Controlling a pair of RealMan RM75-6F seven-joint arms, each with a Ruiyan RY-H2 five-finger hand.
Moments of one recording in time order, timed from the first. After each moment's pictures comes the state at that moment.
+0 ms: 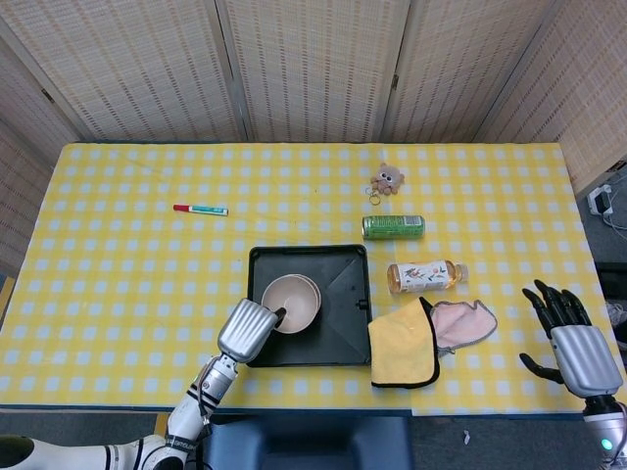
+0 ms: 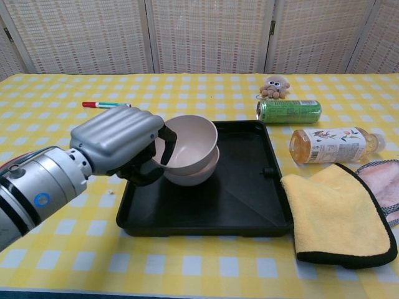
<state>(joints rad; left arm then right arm) -0.61 -1.78 -0.14 -1.56 1.34 1.16 0.76 0.08 -1.04 0.00 -1.67 -1.53 1.41 0.00</state>
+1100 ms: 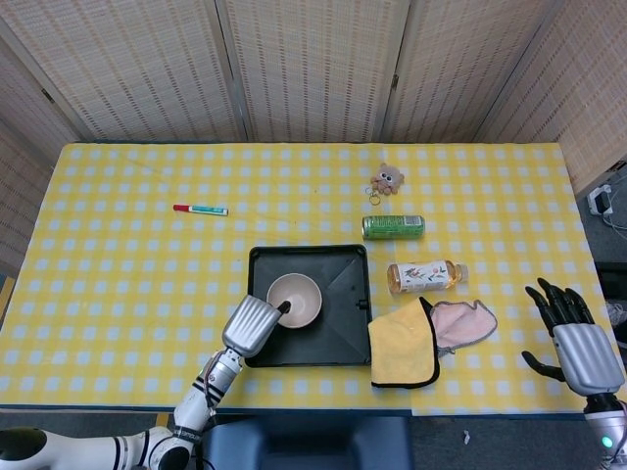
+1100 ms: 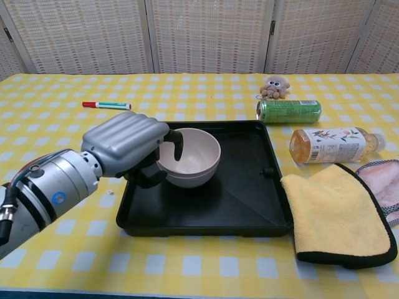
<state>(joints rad) -0.66 -1.81 -0.13 -1.49 1.30 1.14 0.73 0.08 -1.04 0.01 -1.66 -1.52 1.41 -0.01</state>
